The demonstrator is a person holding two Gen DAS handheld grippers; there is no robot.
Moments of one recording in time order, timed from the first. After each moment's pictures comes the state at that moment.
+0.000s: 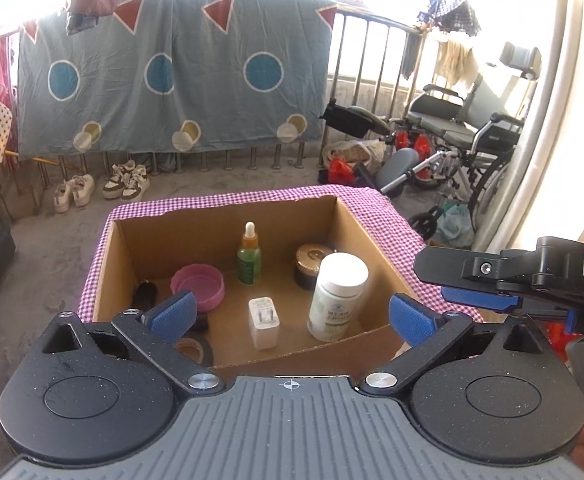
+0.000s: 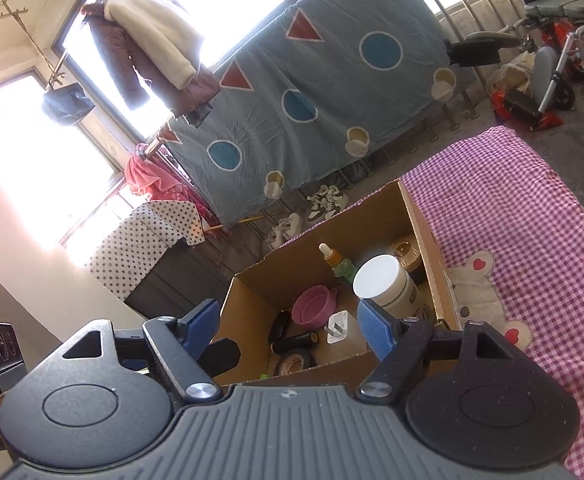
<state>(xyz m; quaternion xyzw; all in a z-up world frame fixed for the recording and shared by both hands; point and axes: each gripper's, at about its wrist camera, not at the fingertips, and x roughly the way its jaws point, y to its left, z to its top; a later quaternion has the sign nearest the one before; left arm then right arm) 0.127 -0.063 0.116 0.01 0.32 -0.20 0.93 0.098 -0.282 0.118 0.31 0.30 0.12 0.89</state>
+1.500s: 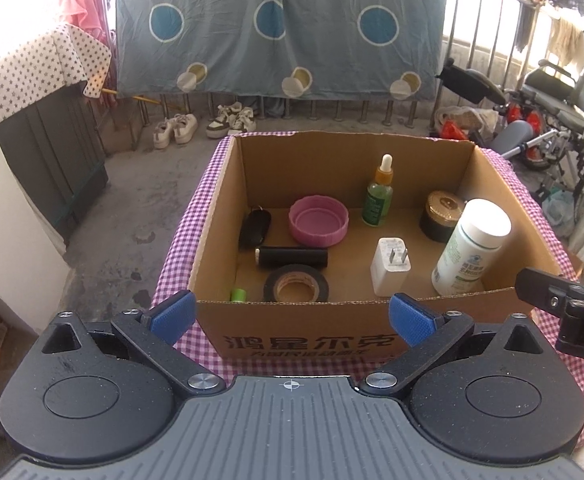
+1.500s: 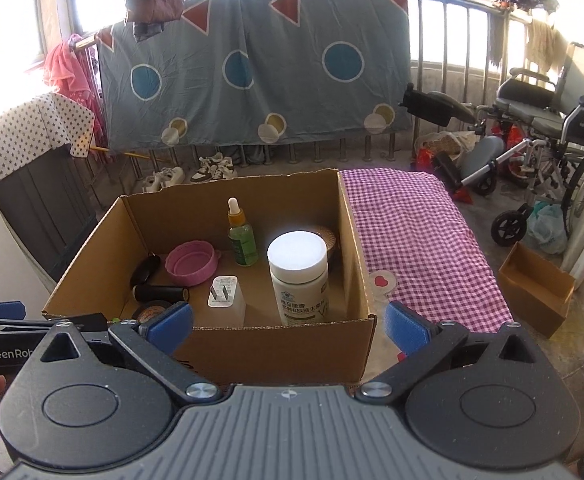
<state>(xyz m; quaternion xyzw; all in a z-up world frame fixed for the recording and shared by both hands) 0.136 -0.022 0.072 0.01 0.38 -0.03 0.92 0.123 -0.210 0.097 0.05 0.36 -0.02 0.93</state>
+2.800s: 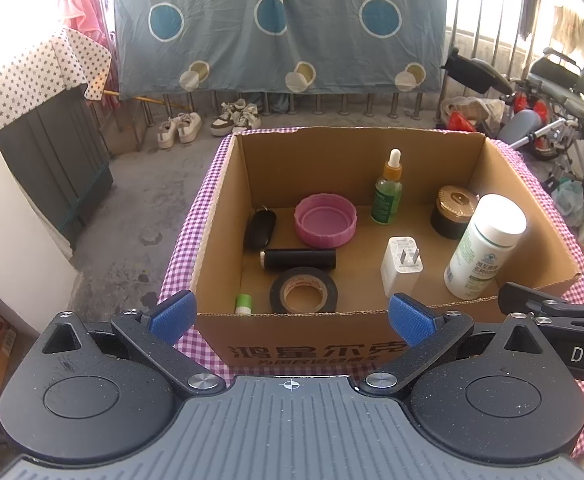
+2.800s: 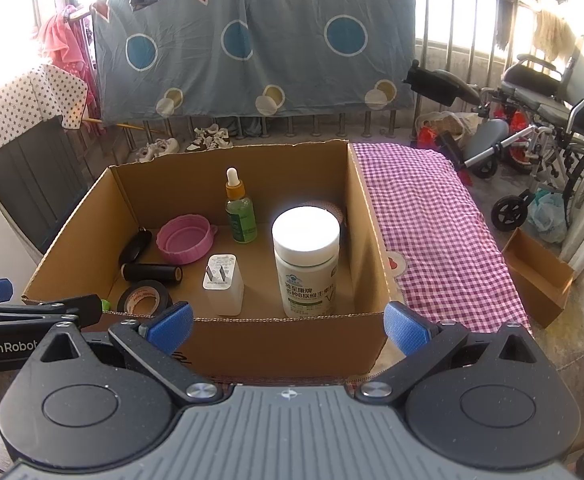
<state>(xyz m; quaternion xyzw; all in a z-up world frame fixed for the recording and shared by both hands) 0.148 -0.024 0.070 0.03 0.39 -0.02 0.92 0.142 -0.206 0.083 0.04 0.40 -0.02 0.92</state>
